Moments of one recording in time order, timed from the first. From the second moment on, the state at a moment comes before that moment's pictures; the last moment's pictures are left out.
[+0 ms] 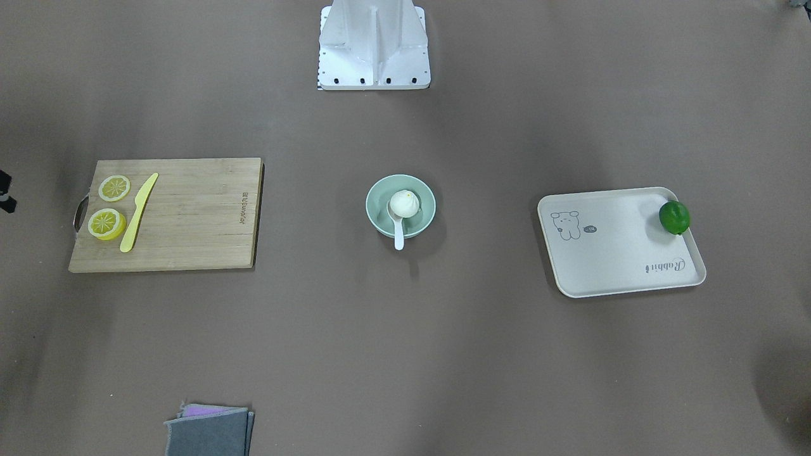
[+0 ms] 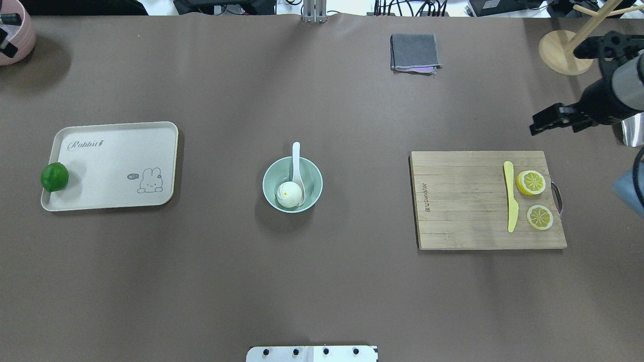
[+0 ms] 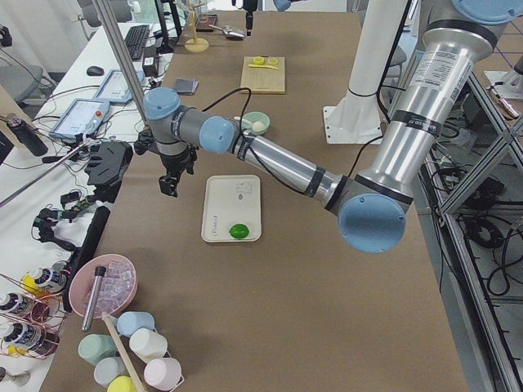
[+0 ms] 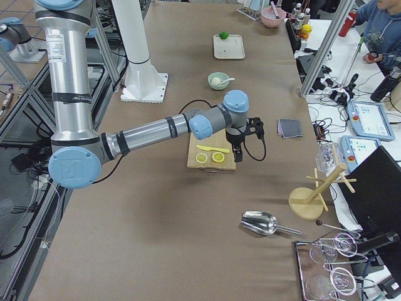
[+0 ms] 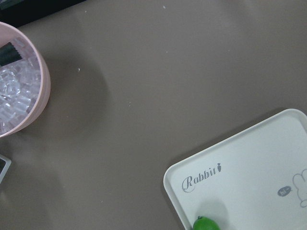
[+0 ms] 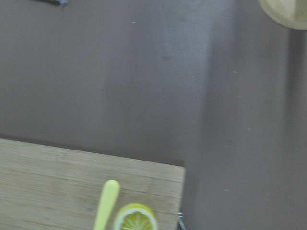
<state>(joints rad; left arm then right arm) -1.48 -1.86 -1.67 -1.41 -2.36 0.19 1.28 -1.54 1.81 -1.40 2.30 0.33</state>
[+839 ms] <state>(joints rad) -1.50 -1.63 -1.73 -1.45 -2.36 0.27 1.43 -1.55 1.76 -1.48 2.33 0.12</state>
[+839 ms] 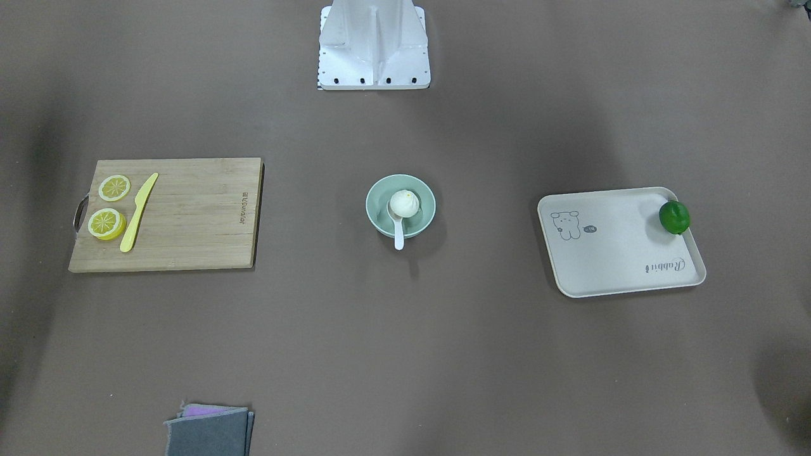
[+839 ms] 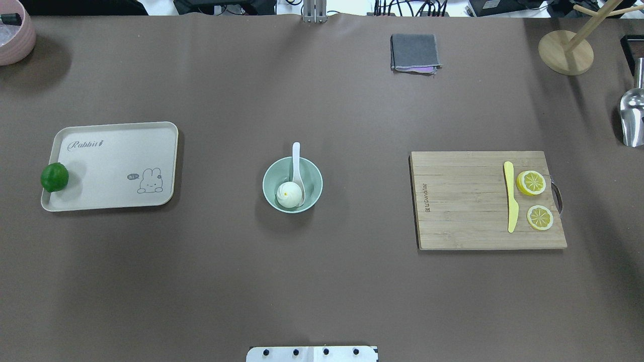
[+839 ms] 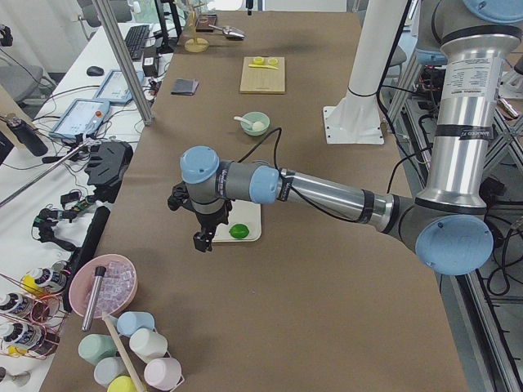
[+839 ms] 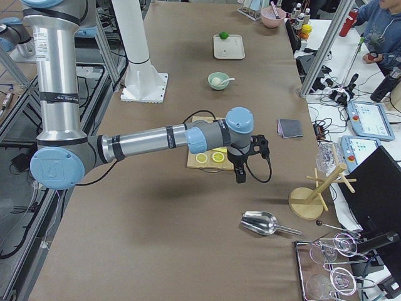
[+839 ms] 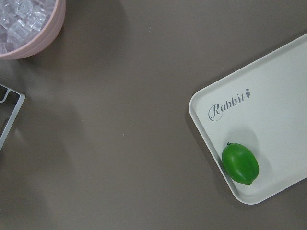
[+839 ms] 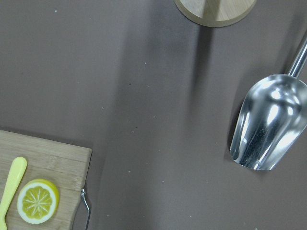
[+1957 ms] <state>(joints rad) -1.56 -1.63 -1.61 -1.54 -2.36 0.26 1.52 -1.61 1.68 -1.48 2.34 -0.09</state>
